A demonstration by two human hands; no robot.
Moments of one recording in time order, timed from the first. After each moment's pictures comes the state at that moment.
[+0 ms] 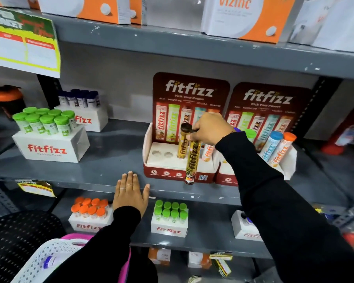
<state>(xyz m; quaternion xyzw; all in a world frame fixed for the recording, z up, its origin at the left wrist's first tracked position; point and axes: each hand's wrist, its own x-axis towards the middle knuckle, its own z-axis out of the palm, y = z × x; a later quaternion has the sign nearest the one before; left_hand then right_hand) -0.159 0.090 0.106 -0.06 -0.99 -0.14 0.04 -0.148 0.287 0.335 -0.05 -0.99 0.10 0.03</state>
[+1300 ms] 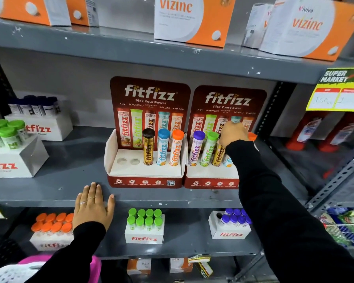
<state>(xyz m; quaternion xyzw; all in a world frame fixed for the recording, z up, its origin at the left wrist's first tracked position) -0.154 0.093 0.100 -0.03 -0.99 -0.11 0.11 -0.119 0.412 0.316 -0.29 -0.95 0.04 0.10</state>
